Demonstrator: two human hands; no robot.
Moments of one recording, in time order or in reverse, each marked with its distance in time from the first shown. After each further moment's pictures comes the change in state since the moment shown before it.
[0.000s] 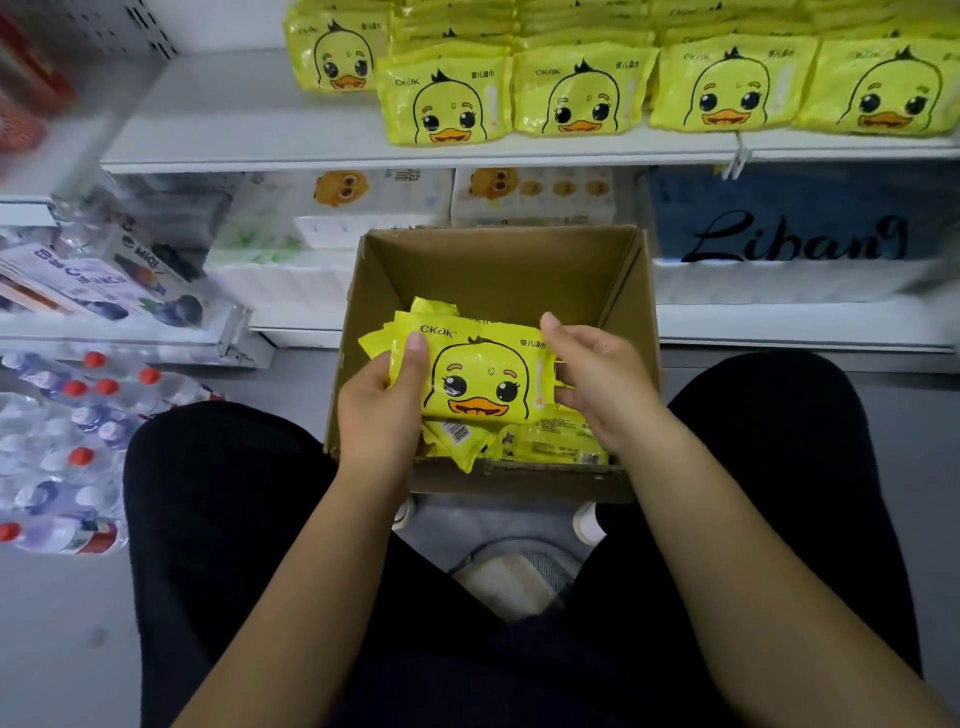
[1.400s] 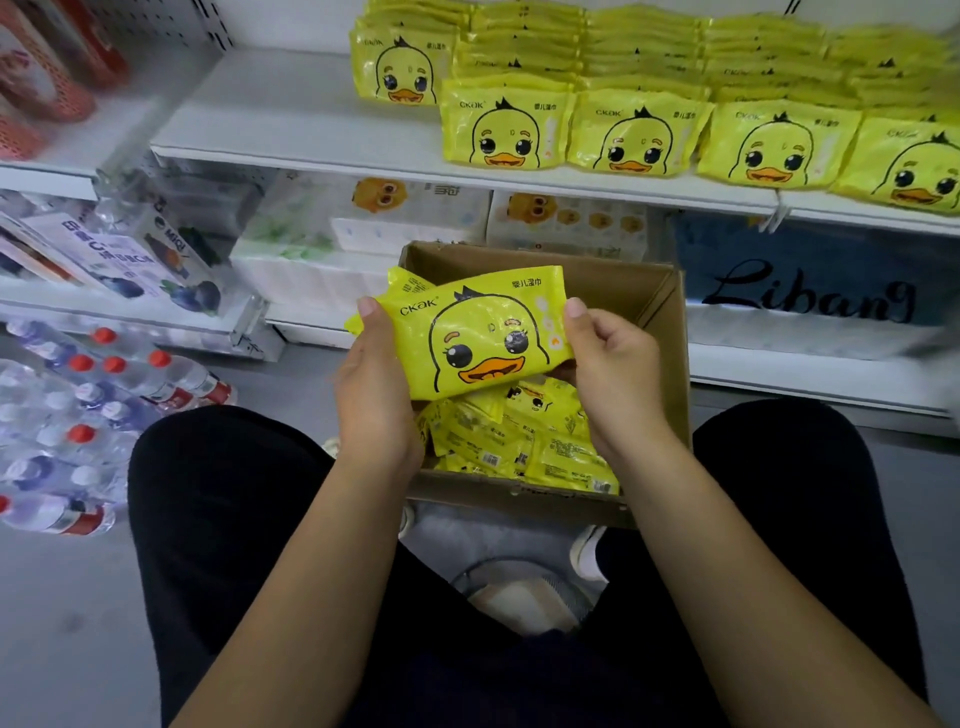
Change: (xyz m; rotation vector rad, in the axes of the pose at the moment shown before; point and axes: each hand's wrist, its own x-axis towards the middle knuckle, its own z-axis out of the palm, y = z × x) left_hand 0.027 0.041 -0.024 -0.475 0.168 -0.149; right_hand -0.015 -0.029 0.059 -0.108 0.152 -0.301
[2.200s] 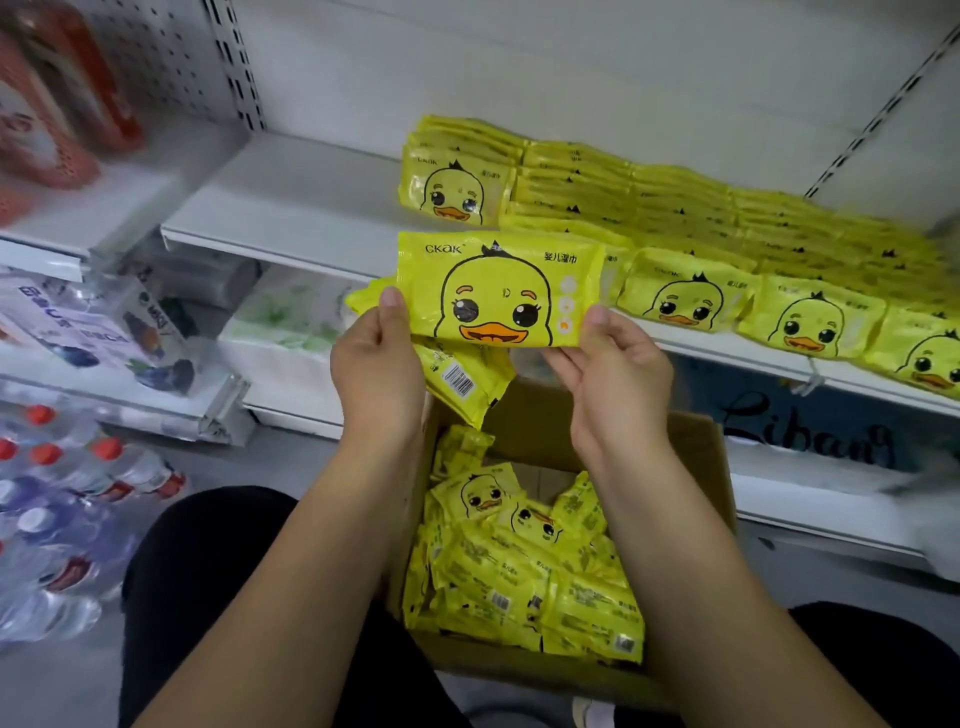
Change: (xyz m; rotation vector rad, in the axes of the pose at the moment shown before) left_hand 0.166 0.081 0.026 0.132 -0.025 0.394; right_hand 0.098 -0.082 0.125 0.411 0.065 -0.015
